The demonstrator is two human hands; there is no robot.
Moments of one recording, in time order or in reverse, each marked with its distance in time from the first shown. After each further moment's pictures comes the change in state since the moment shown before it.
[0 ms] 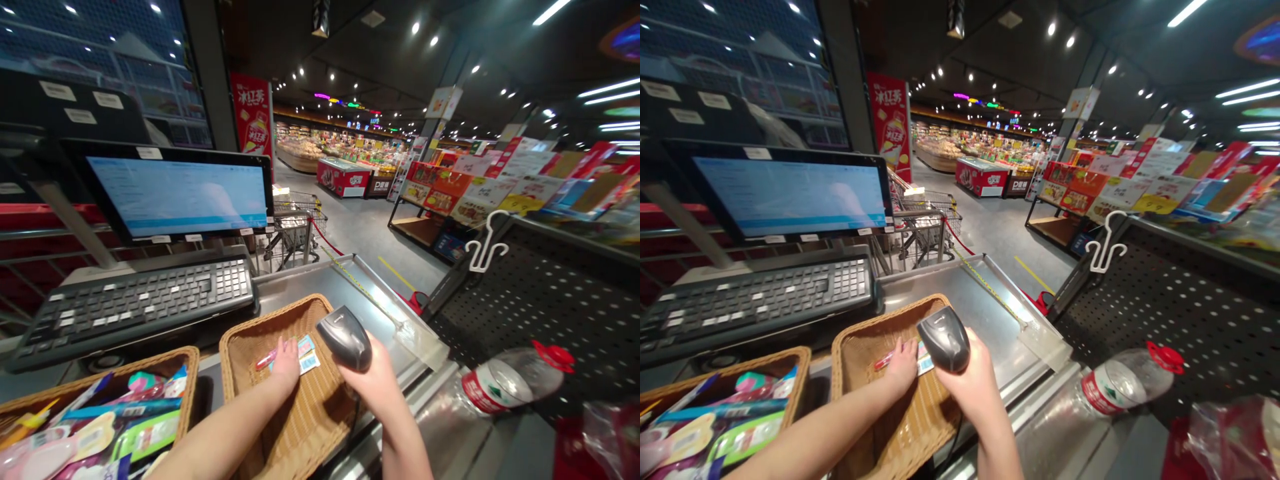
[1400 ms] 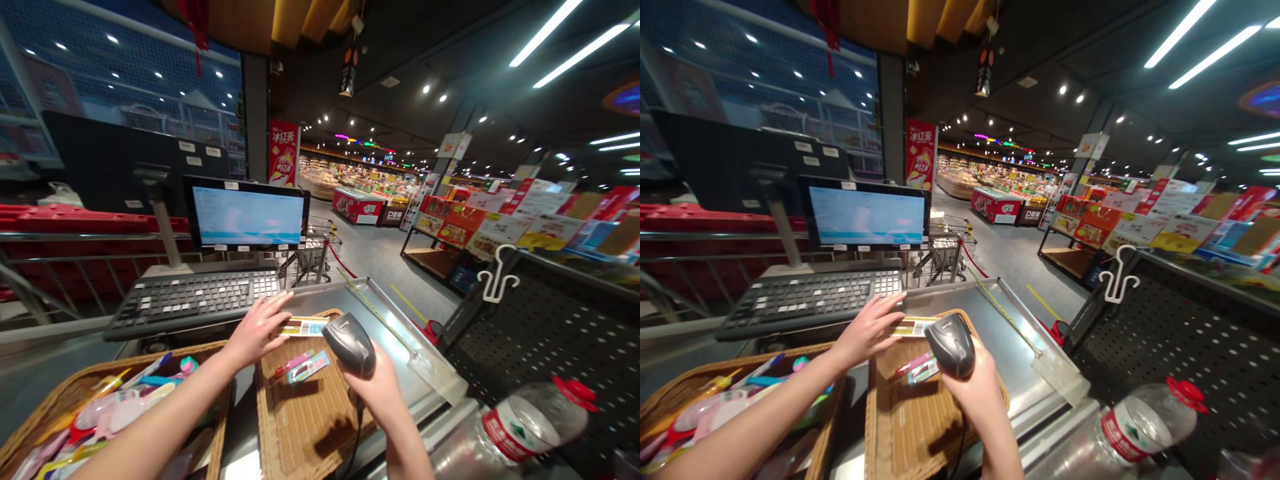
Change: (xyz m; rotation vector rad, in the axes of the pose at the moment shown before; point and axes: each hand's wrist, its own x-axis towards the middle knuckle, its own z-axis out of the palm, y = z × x) left_hand -0.122 -0.132 -0.156 -0.021 0.835 0.321; right_hand -0.013 -0.036 0.029 -0.042 0.020 -0.095
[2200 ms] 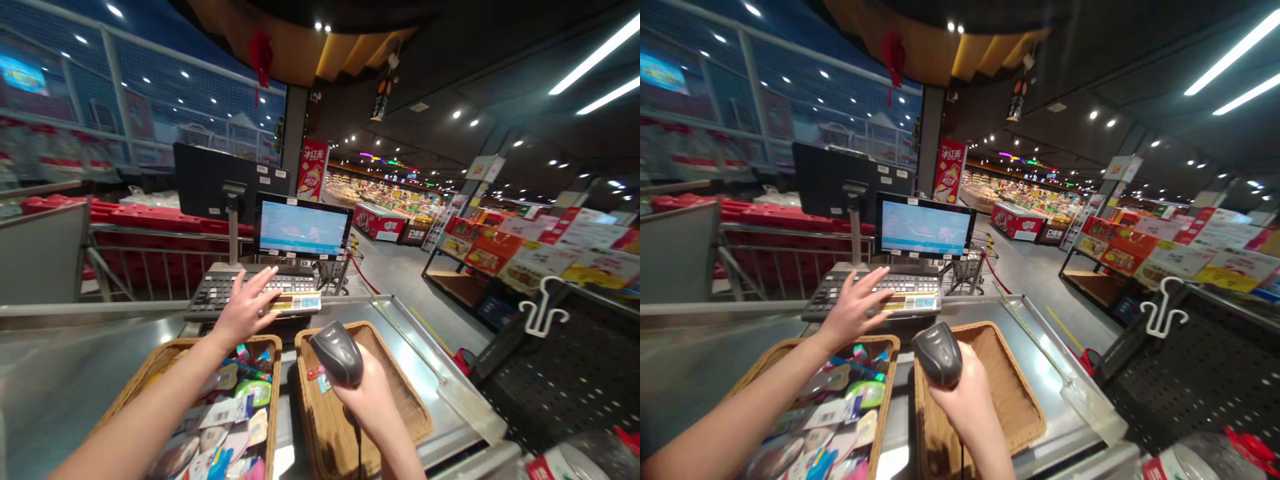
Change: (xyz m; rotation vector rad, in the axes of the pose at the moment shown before) left_hand -0.067 -0.060 -0.104 0.206 0.253 -0.183; right_hand -0.016 -0.066 0.080 -0.093 -0.199 -0.079
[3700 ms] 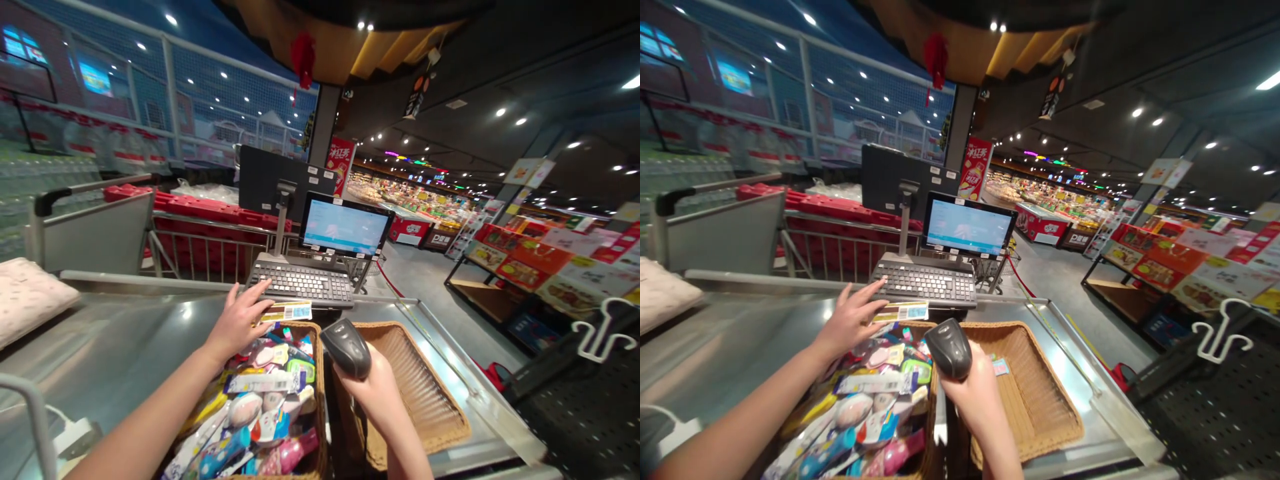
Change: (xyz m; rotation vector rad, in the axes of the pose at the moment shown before) left_hand -0.114 -0.055 -0.052 0.019 -0.153 -0.208; right_hand -0.008 -0.049 0.064 -0.018 -0.095 -0.044
